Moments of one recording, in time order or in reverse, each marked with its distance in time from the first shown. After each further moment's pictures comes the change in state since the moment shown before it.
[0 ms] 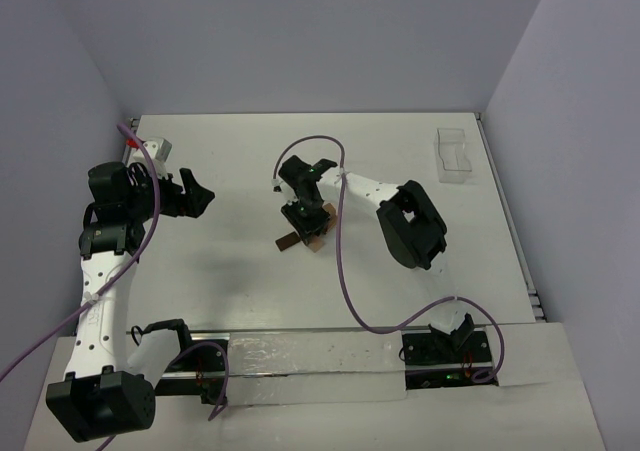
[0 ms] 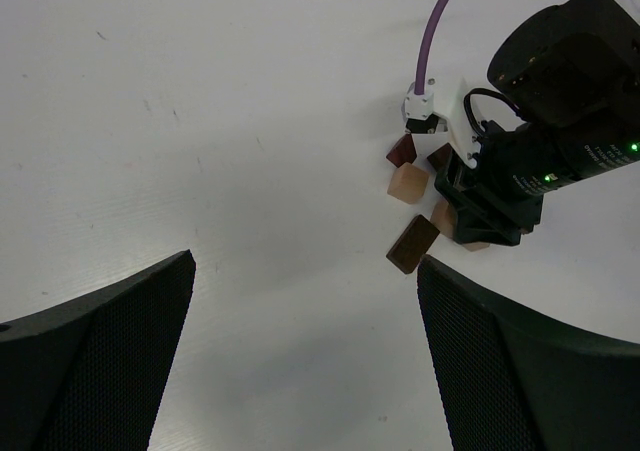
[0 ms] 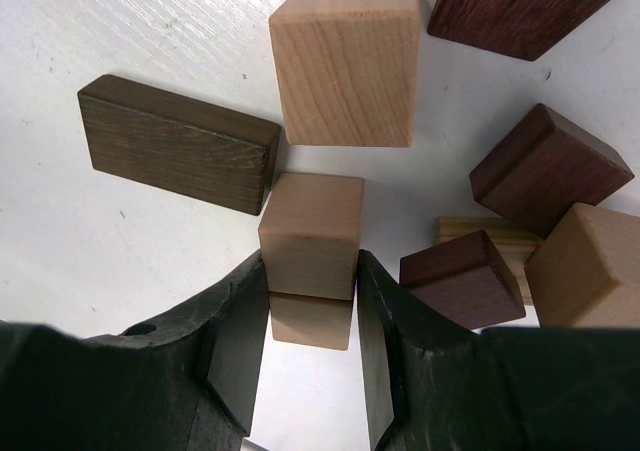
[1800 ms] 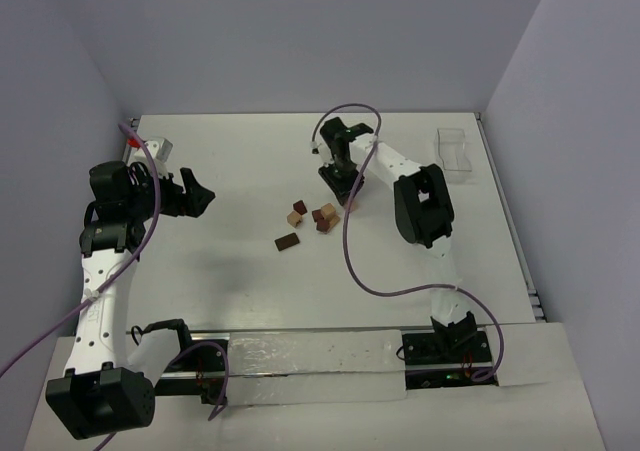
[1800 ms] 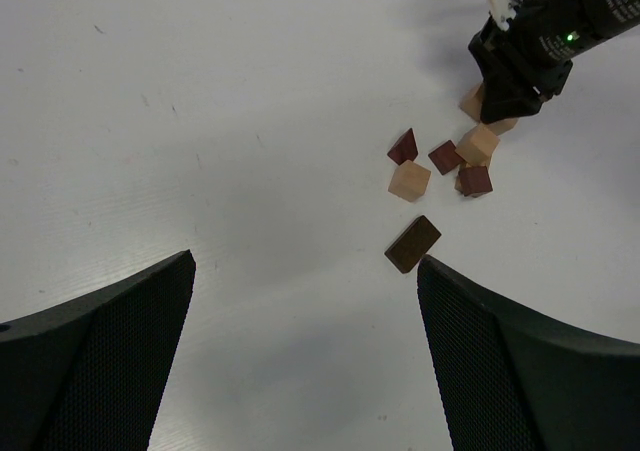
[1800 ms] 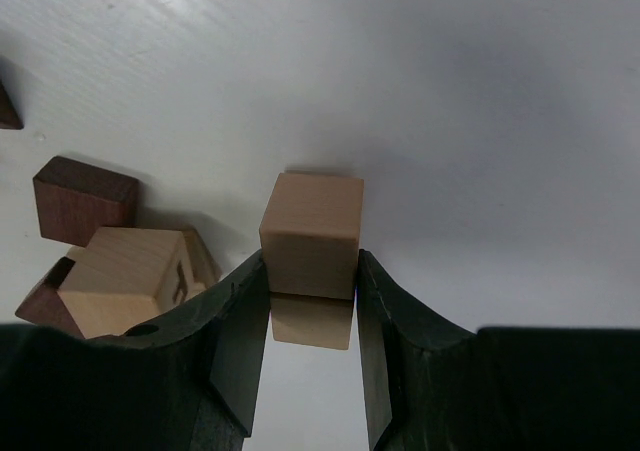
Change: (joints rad) left arm 0.000 0.014 0.000 0.000 0.000 0.000; right arm -0.280 0.130 0.262 -0.131 0.120 -0.195
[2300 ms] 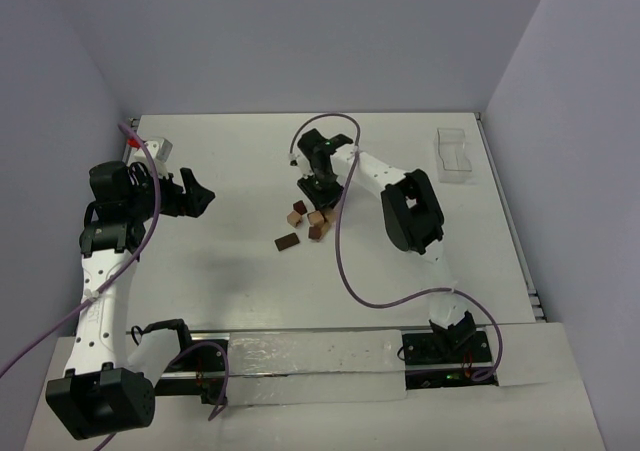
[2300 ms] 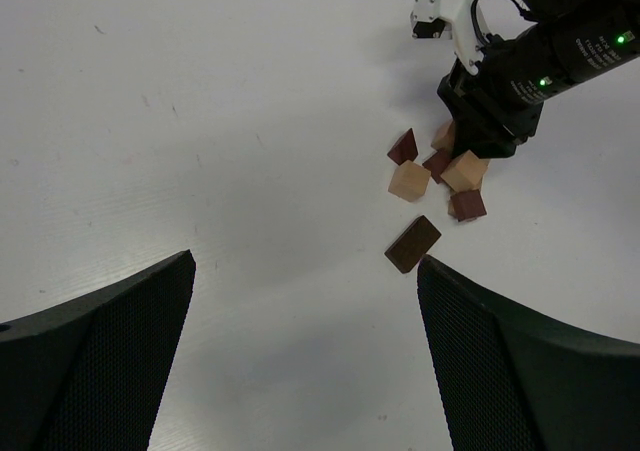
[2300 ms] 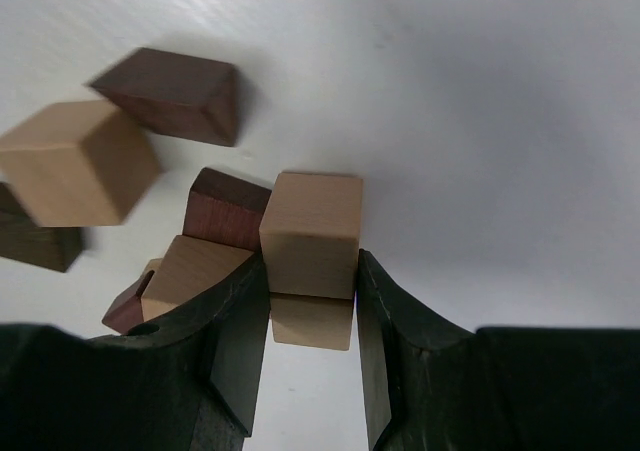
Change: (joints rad) left arm 0.000 -0.002 0.000 0.000 0.000 0.000; right arm 0.118 0.001 -0.028 0.038 -0.059 0.054
